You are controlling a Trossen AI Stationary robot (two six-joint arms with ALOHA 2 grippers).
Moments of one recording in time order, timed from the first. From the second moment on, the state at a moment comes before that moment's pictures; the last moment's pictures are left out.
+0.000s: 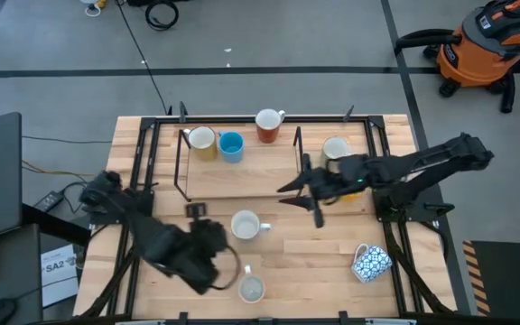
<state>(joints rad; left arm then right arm) -0.66 1.79 1.93 -1.57 -0.58 -0.75 0.21 1.24 1.05 0.01 0.09 0.02</state>
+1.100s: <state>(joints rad) -0.76 1.22 0.75 -0.42 -0.63 -1.04 0.12 1.87 1.53 -0.46 0.02 0.12</state>
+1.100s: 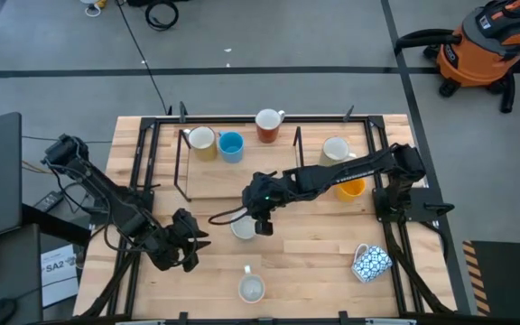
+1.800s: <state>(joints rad) -0.76 1.22 0.75 -0.41 -0.63 -1.03 0.11 1.93 1.53 -0.48 0.03 0.14</state>
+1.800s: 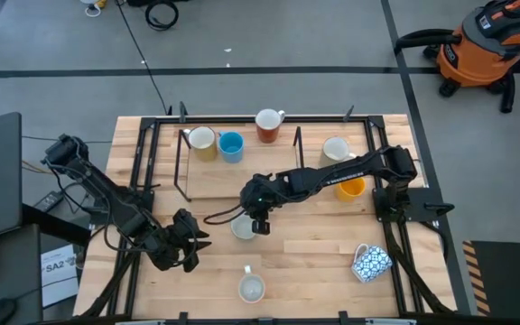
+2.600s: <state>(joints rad) -0.76 1.22 0.75 -0.41 -0.63 -1.03 0.11 1.93 1.48 -0.50 0.05 0.20</state>
